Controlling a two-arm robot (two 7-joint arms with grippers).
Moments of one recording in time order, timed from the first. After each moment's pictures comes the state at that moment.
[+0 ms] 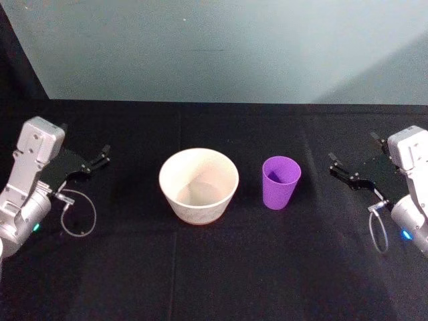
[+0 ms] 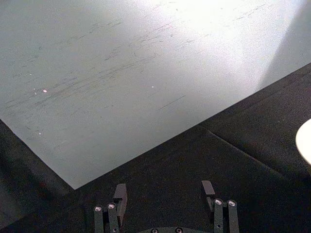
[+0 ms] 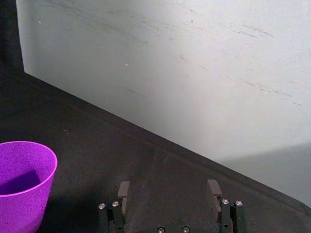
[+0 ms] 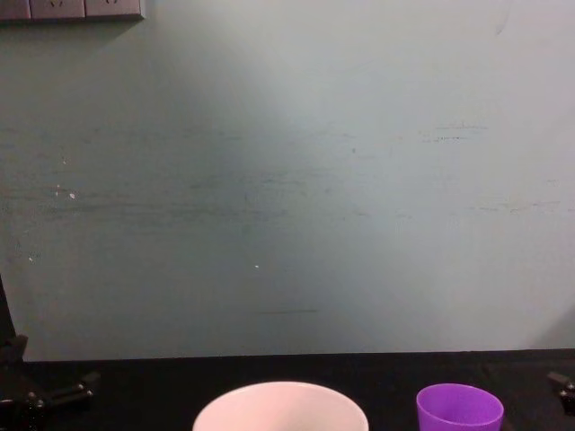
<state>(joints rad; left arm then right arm) -0.20 0.60 0.45 -1.41 -0.25 -0.12 0.03 0.20 0.60 -0.45 -1.41 0.25 -0.12 -0.03</state>
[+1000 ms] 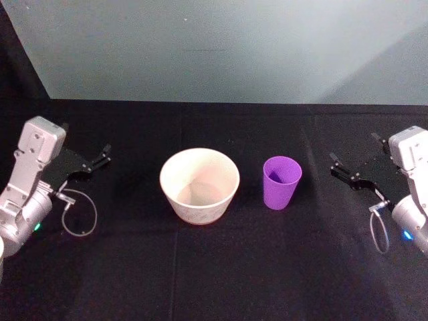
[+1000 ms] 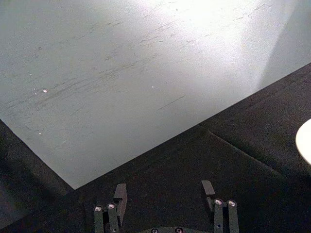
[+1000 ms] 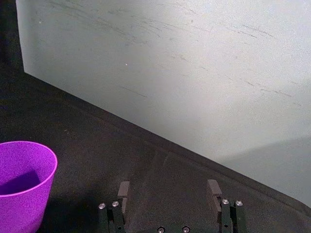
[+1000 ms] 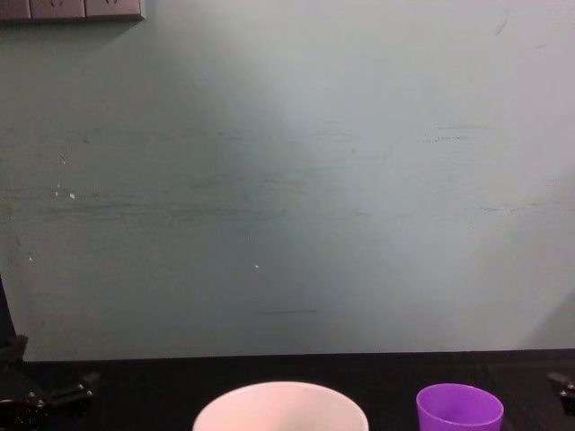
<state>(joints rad) -0.20 0.60 0.45 -1.41 -0.25 -0.12 0.03 0.20 0.60 -0.45 -1.41 0.25 -0.12 -0.03</state>
